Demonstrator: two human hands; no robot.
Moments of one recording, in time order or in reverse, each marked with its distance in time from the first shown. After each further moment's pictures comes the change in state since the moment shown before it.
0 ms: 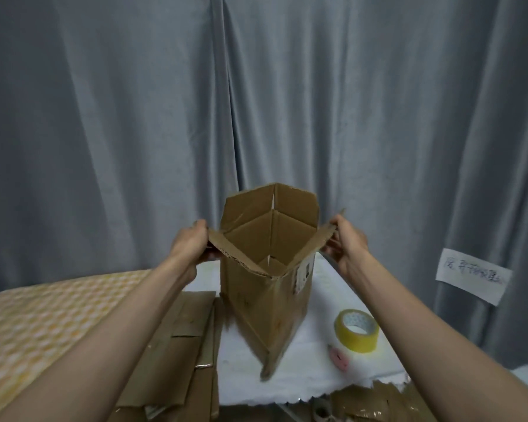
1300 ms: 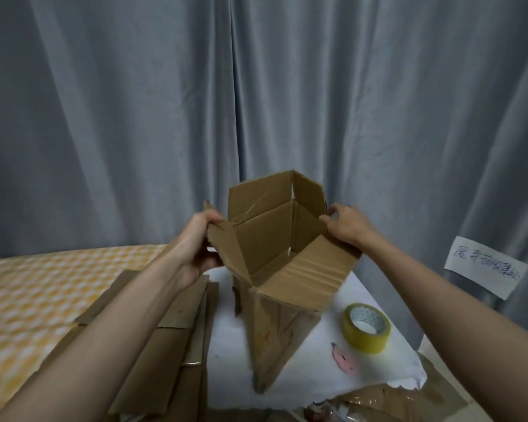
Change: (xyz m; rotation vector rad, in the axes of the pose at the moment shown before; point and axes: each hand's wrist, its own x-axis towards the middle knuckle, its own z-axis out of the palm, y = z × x) left_hand 0.018 -0.027 0.021 -0.205 -0.245 -0.176; right_hand 0.108 0.020 0.004 -1.546 -0.208 -0.358
